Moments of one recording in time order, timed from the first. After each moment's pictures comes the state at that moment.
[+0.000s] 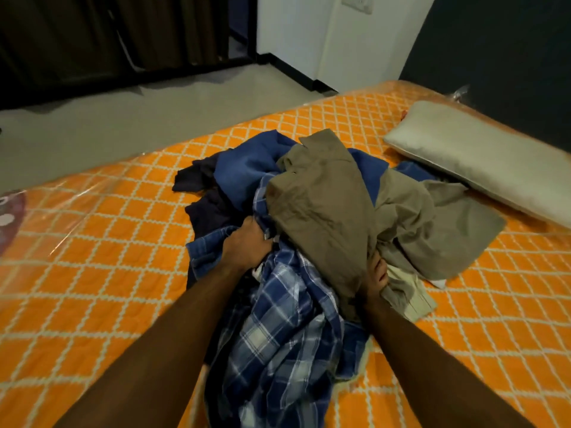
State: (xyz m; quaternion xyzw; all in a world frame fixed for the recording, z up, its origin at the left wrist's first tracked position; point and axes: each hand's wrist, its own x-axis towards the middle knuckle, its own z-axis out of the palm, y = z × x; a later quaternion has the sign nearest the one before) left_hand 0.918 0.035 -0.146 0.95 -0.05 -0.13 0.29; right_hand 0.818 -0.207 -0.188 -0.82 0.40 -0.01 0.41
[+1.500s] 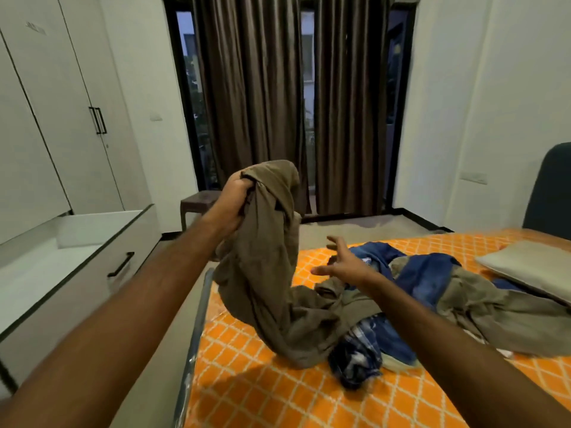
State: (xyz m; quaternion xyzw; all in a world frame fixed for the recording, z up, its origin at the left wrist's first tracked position) left_hand 0.451 0.218 0.318 0.69 -0.03 0.23 0.69; right_hand 0.552 0.000 0.169 -0.81 -0.26 0.10 0.51
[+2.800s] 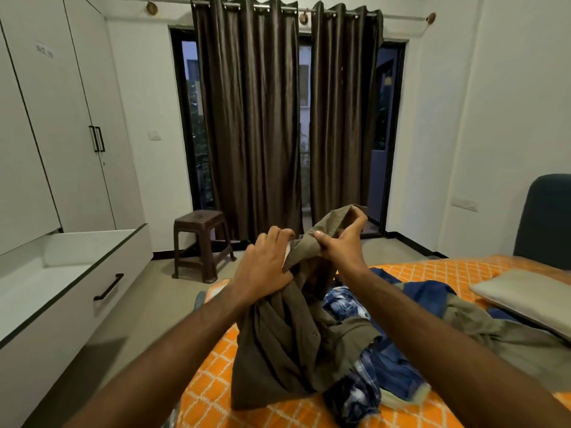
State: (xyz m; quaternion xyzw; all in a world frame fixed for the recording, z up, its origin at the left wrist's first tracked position) left_hand 0.476 0.205 0.236 0.94 -0.09 0.33 0.03; right_hand 0.551 0.027 0.251 -0.65 -0.16 -0.12 0.73
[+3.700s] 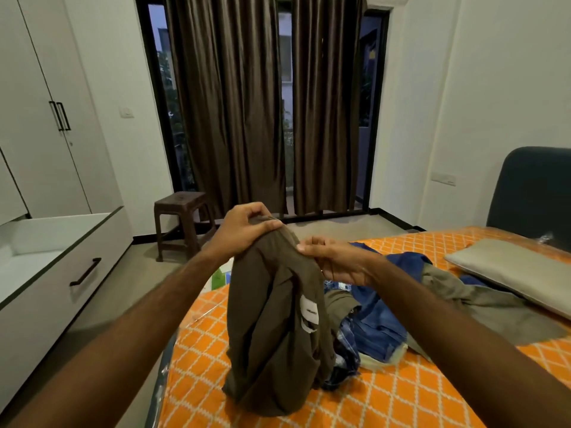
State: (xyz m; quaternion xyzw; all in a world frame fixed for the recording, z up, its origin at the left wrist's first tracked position) left_hand 0.475 0.201 0.262 0.86 -0.14 0.24 0.43; right_hand 0.529 -0.032 0.227 -0.59 -0.26 0.36 0.68
